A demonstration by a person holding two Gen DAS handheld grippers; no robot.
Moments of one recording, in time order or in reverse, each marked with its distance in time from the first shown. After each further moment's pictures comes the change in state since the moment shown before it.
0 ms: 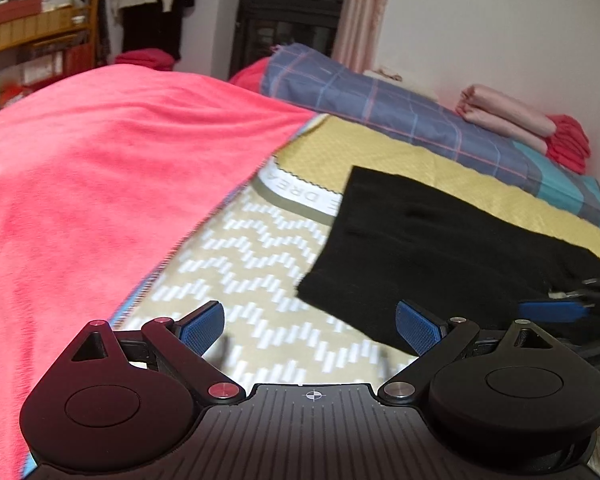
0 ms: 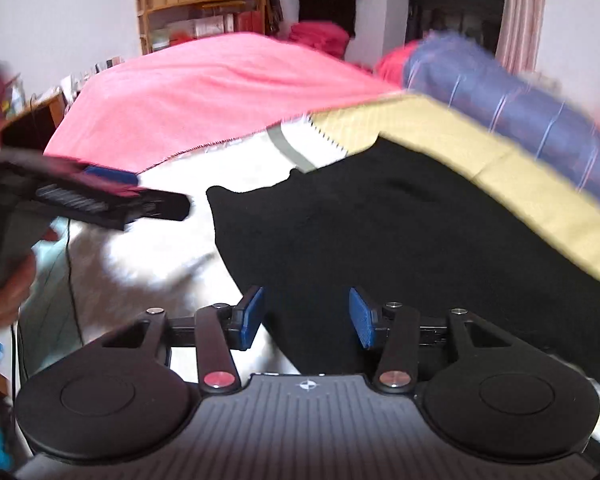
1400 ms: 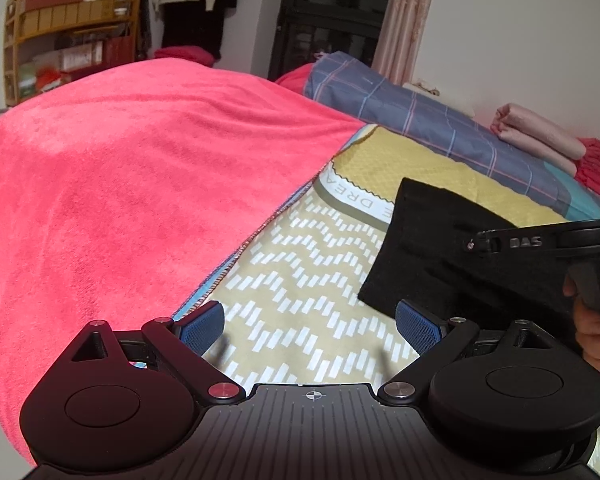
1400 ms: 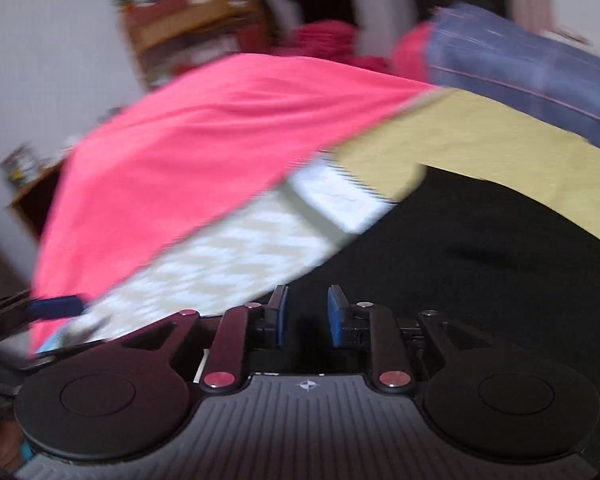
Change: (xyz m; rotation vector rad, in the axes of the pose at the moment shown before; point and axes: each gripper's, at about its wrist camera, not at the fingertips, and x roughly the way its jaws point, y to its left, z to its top) left arm -0.013 0.032 -0.004 -0.077 -0.022 0.062; right arm 0.091 -0.029 0.079 0.177 0.005 0.088
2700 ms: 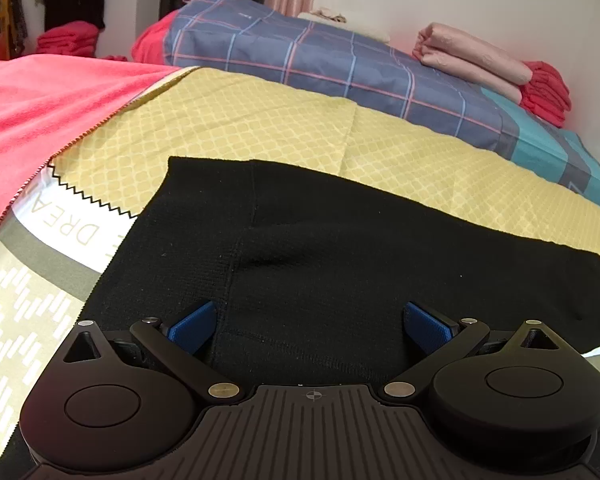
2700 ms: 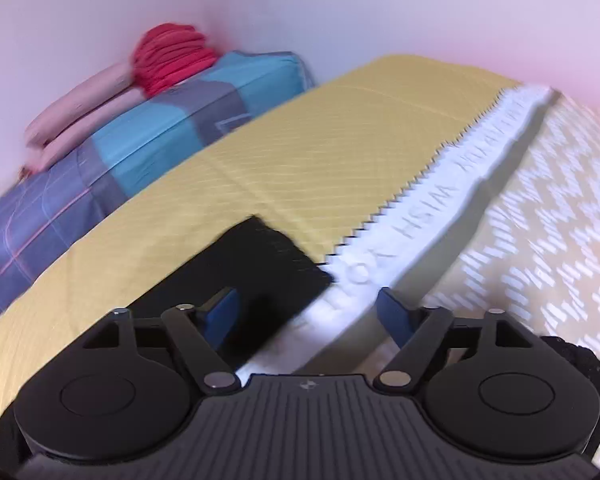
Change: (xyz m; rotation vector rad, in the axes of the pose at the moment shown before) left arm 0.193 -0.189 0.043 0.160 0.184 -0.173; right arm -0.372 -0.428 -0.243 1.084 -0.383 -1.080
